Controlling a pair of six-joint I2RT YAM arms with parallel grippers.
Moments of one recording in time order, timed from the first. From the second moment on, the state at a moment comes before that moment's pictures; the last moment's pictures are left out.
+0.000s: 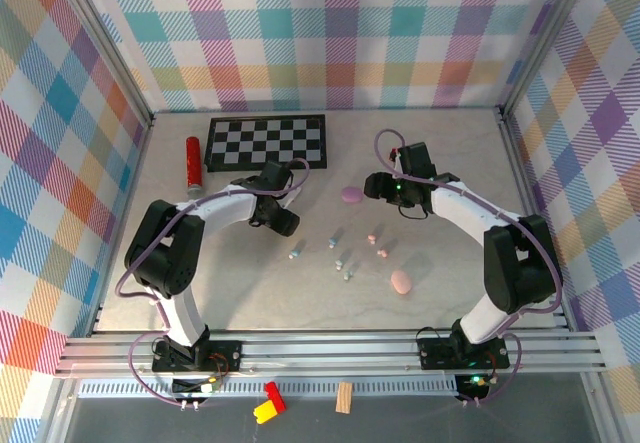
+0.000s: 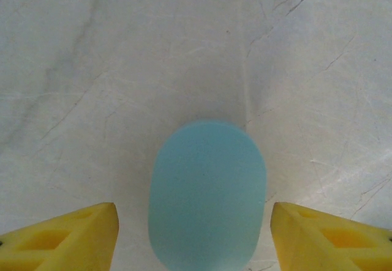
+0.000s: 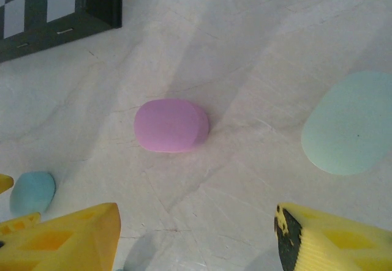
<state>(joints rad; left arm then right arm) -0.47 1.79 1.12 -0.53 -0.03 0.10 0.35 1.61 1.05 -0.33 -0.21 0.50</state>
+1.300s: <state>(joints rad) -0.61 1.35 0.87 -0.14 0.45 0.38 0.47 1.55 1.14 -0.44 -0.90 0.56</state>
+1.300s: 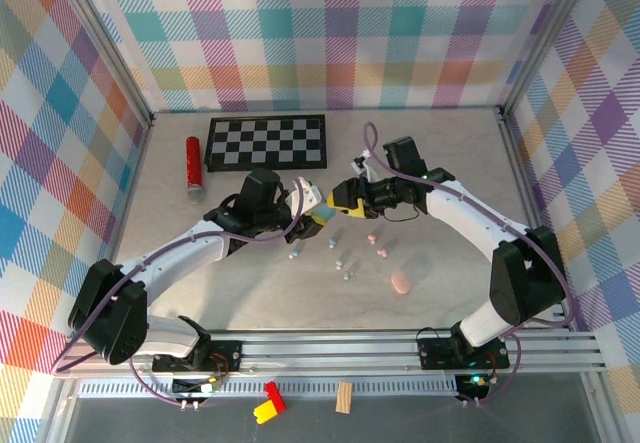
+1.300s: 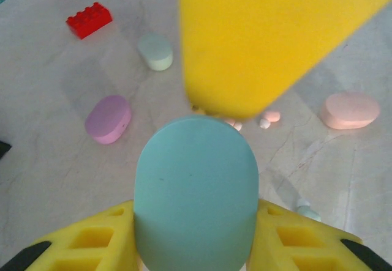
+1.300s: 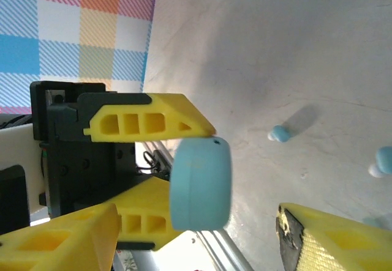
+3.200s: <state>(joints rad) -0.62 1.45 0.54 1.15 0.51 -0.05 0.29 1.34 0.83 0.48 -1.16 1.36</state>
